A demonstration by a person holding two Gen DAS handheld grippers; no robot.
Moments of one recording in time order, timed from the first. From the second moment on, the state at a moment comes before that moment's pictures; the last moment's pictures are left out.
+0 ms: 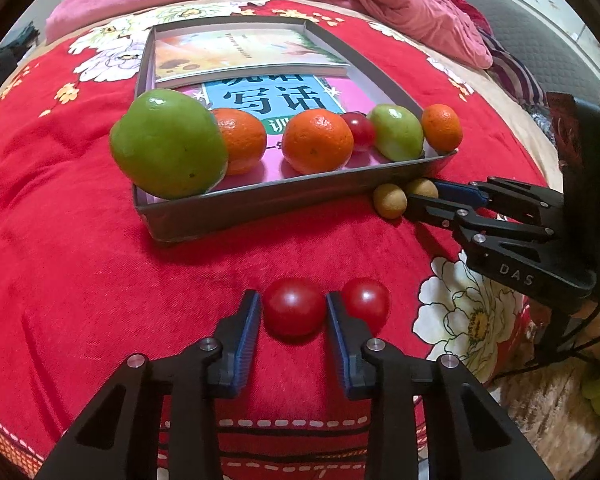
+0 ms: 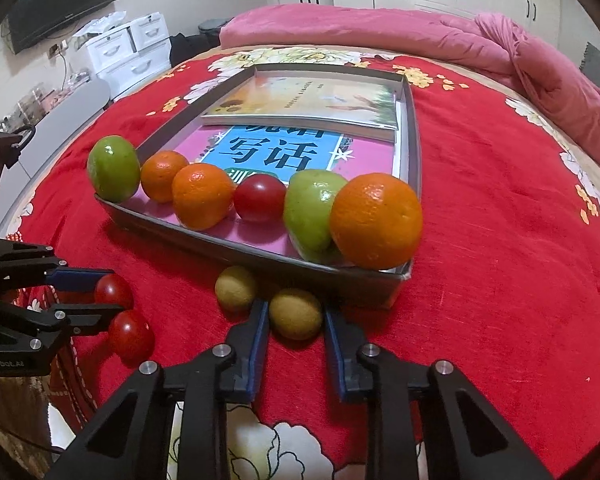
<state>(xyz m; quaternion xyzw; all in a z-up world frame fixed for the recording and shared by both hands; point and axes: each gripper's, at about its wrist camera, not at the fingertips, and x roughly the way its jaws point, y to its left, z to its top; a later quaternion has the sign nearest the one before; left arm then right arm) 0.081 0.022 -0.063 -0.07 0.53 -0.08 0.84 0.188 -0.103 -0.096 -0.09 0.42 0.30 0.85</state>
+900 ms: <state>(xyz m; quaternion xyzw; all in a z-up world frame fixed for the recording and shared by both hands) 0.068 0.044 0.006 -0.11 0.44 -0.07 0.89 0.160 -0.118 -0.043 -0.04 0.34 0.35 0.87</state>
